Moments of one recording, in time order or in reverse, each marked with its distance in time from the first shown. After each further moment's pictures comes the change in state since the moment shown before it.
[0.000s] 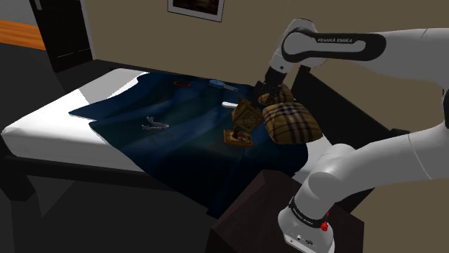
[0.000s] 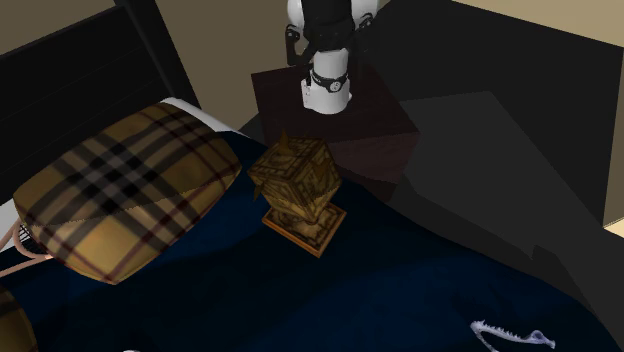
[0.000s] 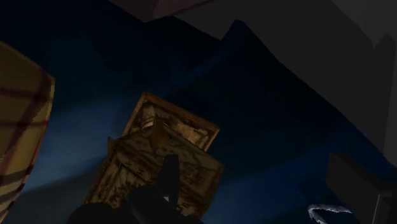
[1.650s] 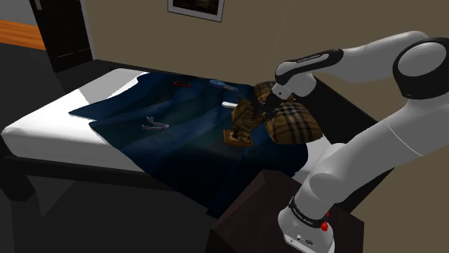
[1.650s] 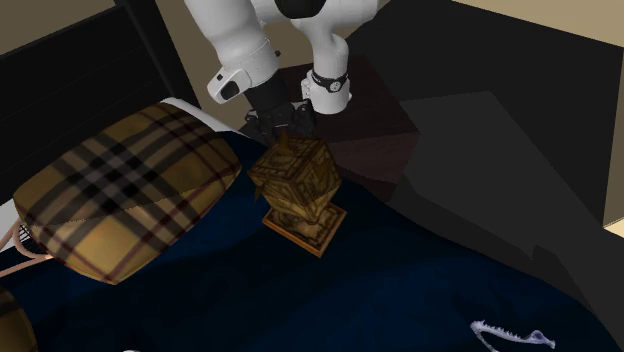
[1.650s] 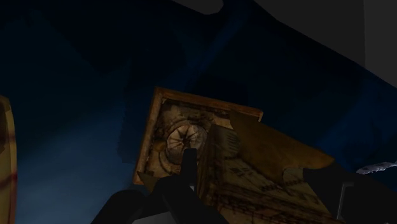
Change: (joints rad) arm 0.043 0.287 -0.355 -0.086 0.246 0.351 -0.273
